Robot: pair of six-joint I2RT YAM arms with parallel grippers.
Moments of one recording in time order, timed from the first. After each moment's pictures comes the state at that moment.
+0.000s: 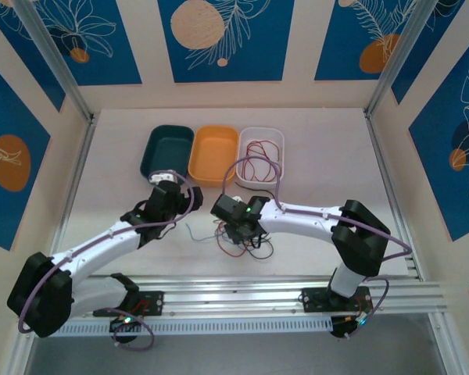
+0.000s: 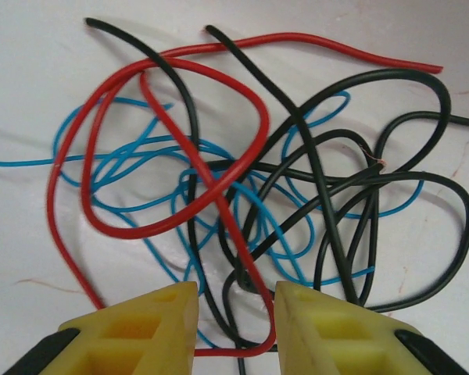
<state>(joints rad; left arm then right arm) -0.60 1.14 0.59 -0.12 -0.28 -0.66 1.04 1.67 1.11 -0.78 0.20 0.58</state>
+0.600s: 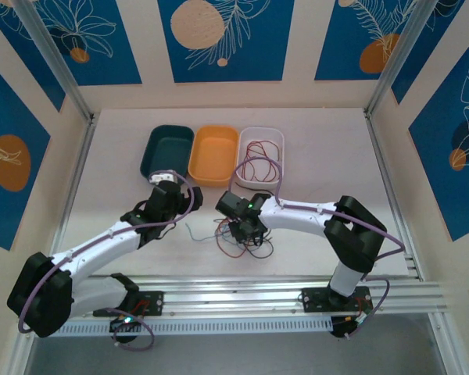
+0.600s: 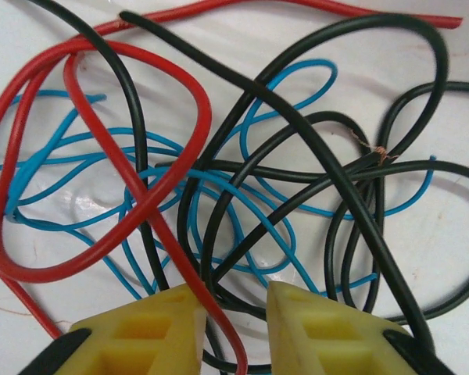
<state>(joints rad) -0.60 1.14 0.59 -0.12 -0.28 -0.66 0.98 1.70 1.07 -0.75 0.13 0.60</state>
